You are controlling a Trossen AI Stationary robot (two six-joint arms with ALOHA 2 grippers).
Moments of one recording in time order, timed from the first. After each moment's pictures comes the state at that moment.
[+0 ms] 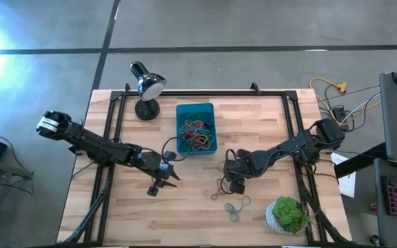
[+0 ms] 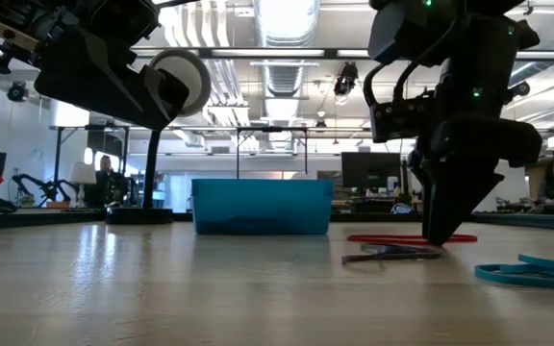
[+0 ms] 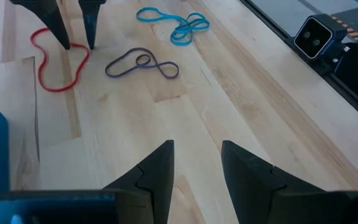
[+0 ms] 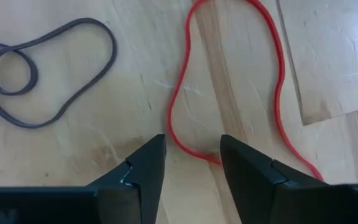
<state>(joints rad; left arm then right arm) -0.28 1.27 0.56 0.15 0.12 0.03 0.28 1.75 0.93 -0.53 0.15 0.56</state>
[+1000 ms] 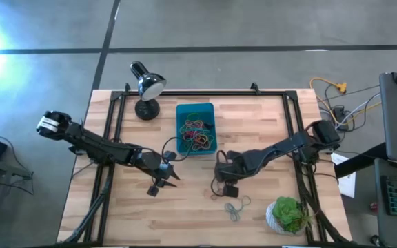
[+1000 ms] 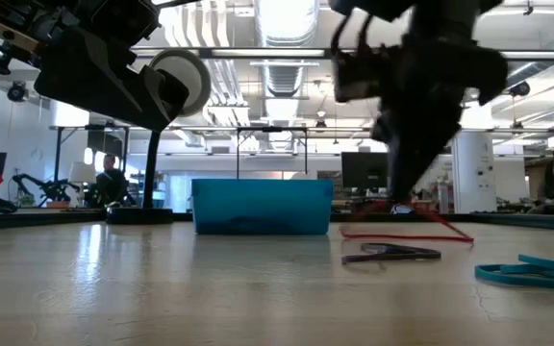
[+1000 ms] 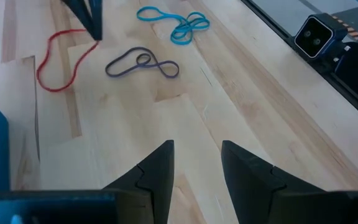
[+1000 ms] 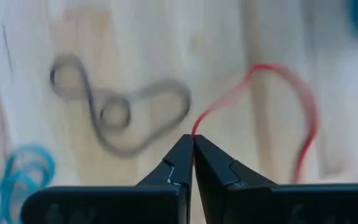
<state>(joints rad) -0.28 1.27 0.56 0.15 0.12 0.03 0.29 1.80 1.14 -0.65 0.07 0.47</state>
